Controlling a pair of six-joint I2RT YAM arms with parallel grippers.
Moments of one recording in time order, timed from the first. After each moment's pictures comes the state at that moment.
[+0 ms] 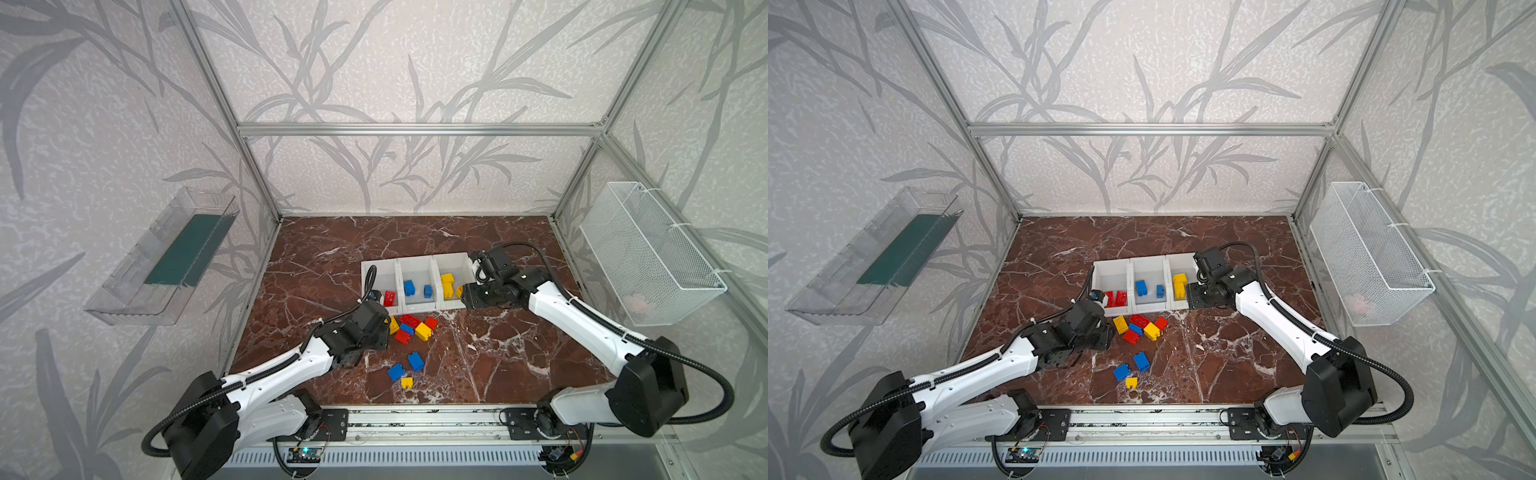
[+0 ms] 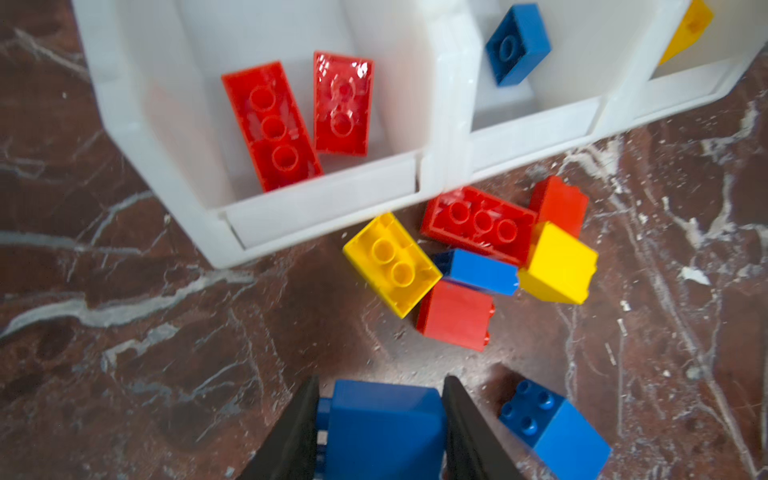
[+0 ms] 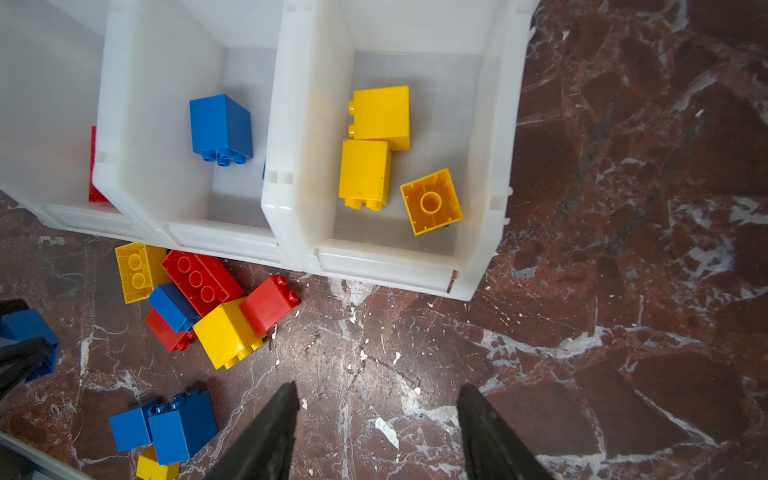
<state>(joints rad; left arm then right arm) -0.76 1.14 0.64 -0.41 -0.14 -0.52 0.50 1.38 1.09 -0.78 -0.04 0.33</state>
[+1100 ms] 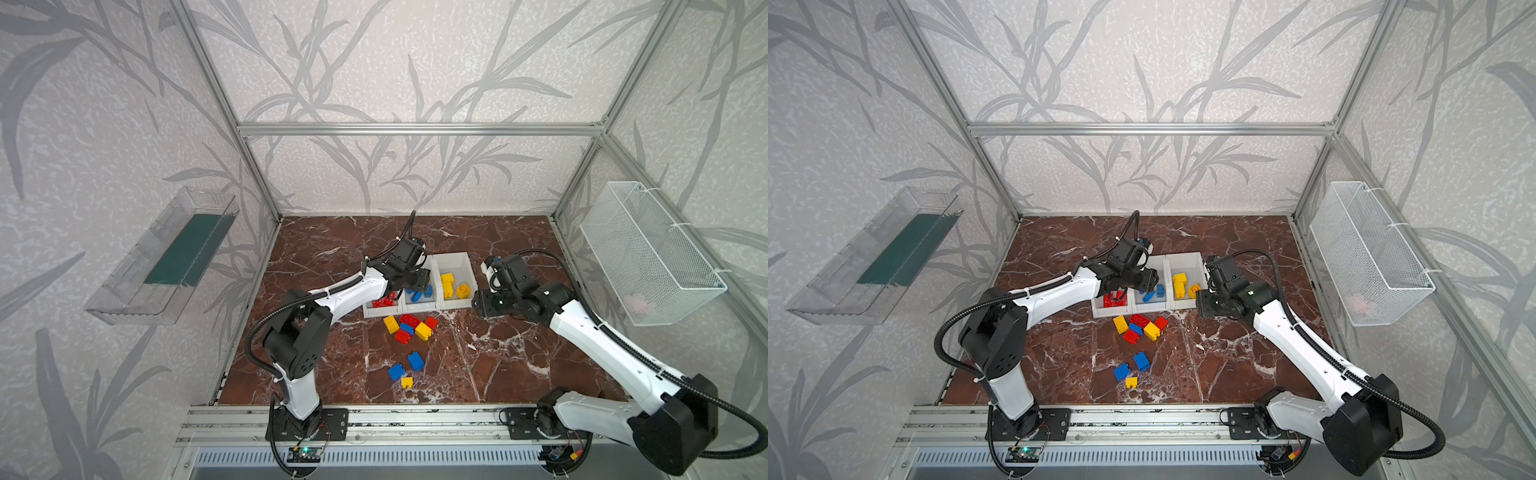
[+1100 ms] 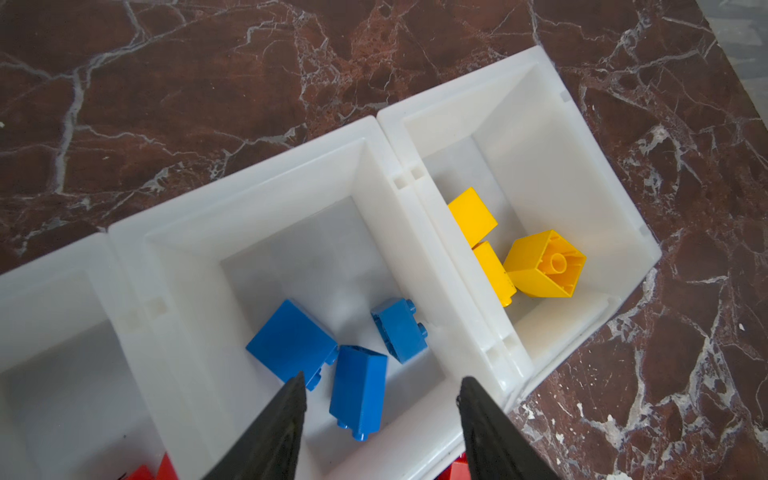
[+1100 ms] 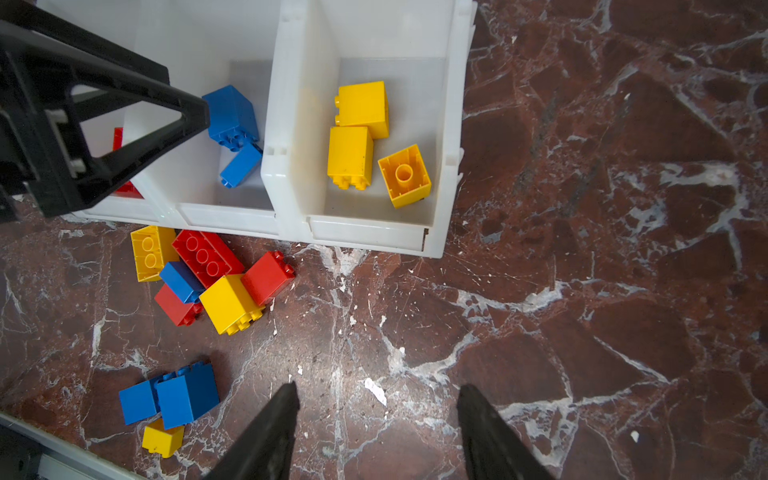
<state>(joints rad) -0.65 1.78 1.28 -0.35 0.02 -0.31 0.50 1.19 1.00 -0.82 -0.01 0.35</state>
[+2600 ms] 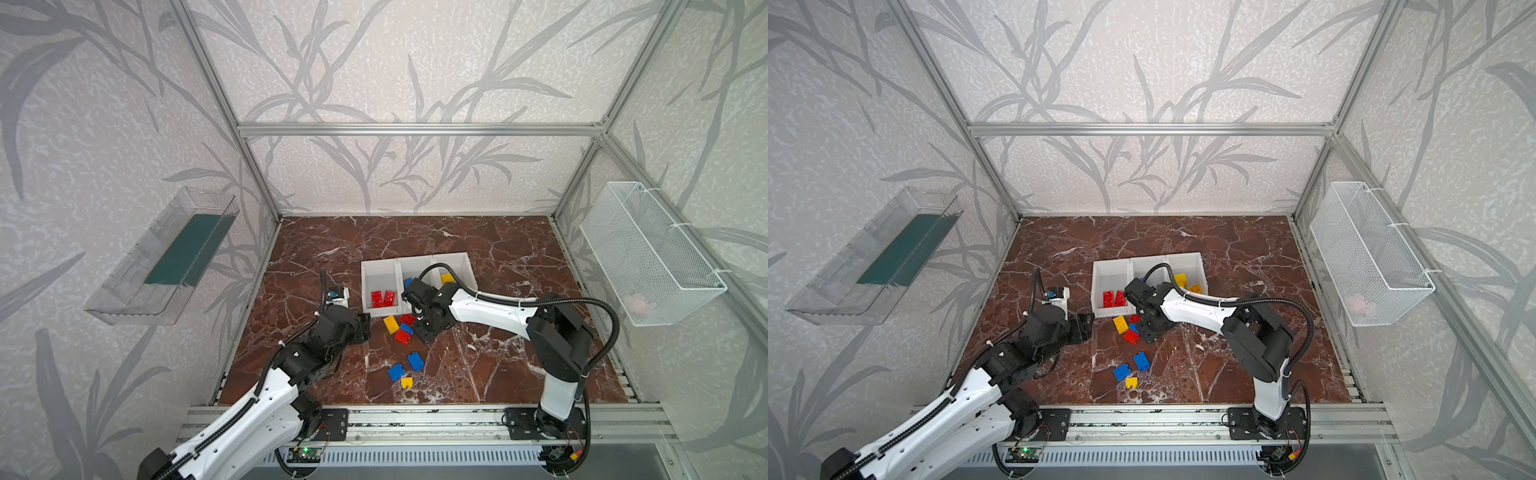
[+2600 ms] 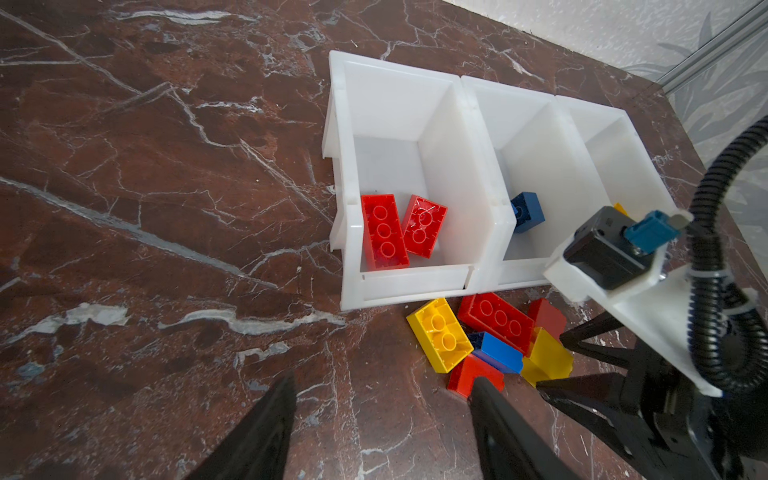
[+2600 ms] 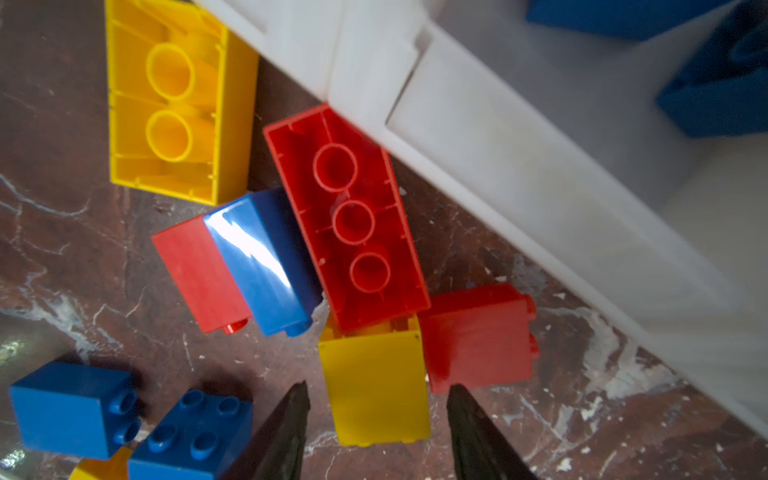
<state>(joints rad) -0.61 0.71 0.47 -0.44 -0.23 -0.61 0.91 1.88 1.28 -0.76 0.01 0.22</state>
